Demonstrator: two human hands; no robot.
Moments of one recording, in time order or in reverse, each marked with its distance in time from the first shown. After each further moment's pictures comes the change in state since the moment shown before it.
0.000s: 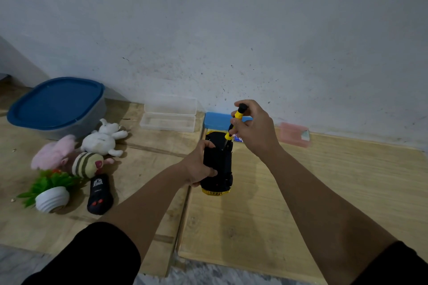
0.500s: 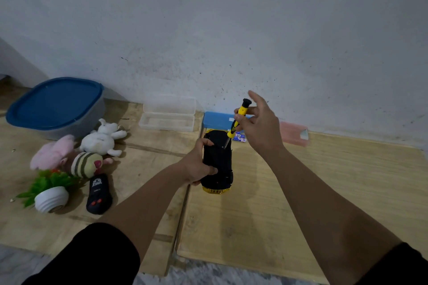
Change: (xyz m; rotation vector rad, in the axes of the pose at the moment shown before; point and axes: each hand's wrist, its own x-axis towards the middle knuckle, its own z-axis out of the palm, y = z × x) left_hand 0.002 0.000 0.001 -0.006 0.003 -0.010; right_hand 0.001 0.003 -0.007 0.042 0.085 0.006
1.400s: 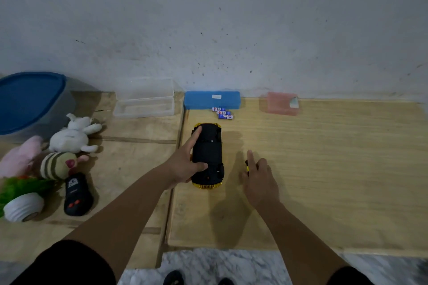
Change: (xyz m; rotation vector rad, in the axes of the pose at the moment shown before) left_hand 0.005 -0.022 0.025 -0.020 -0.094 0.015; right_hand -0.110 0.166 0.000 -0.839 -0.215 0.304
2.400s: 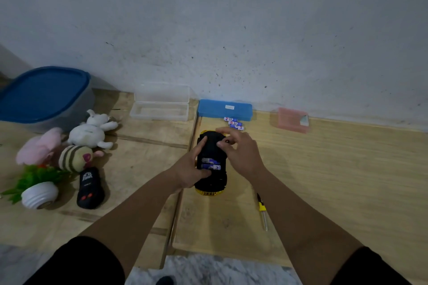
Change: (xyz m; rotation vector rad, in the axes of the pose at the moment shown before) left_hand -0.013 -0.003 -0.010 0.045 0.093 0.044; right_hand 0.032 -0.097 -0.073 0.640 0.031 -0.307
